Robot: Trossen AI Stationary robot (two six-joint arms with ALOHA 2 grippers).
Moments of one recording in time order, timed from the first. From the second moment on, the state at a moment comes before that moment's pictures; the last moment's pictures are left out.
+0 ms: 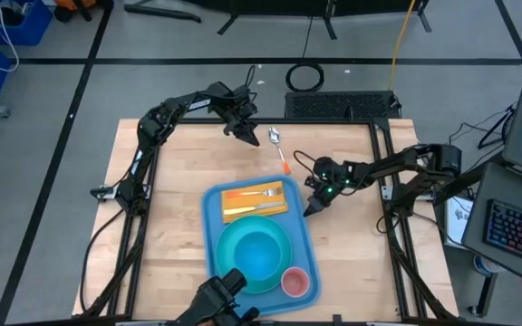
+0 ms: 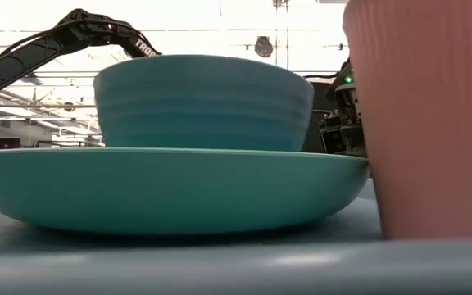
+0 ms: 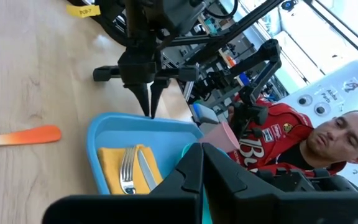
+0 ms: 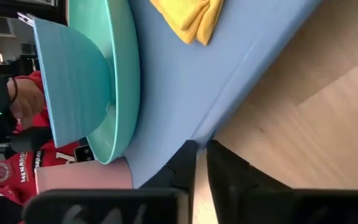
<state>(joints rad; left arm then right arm) 0.78 2.28 1.83 -1.23 1.48 0.76 -0.30 1.58 0.44 0.27 -0.76 0.79</state>
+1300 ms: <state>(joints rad) 0.78 2.28 1.83 -1.23 1.50 0.73 -0.37 1.69 0.43 0.72 -0.81 0.86</state>
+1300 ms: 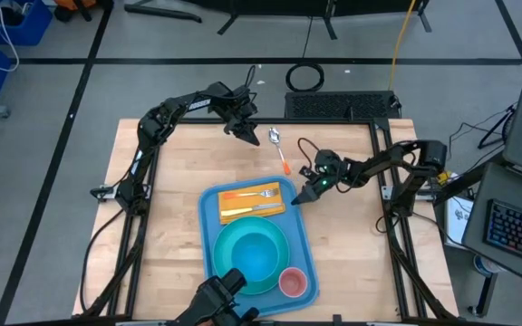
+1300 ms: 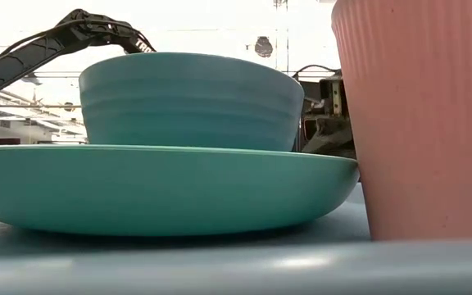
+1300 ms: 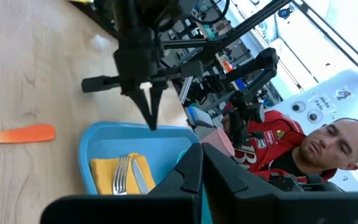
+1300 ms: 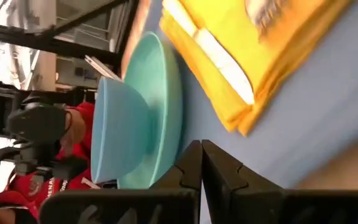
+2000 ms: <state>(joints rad) 0.78 2.19 1.83 -1.35 1.57 0.95 -0.60 1.56 0.84 -0.21 -0.47 0.22</state>
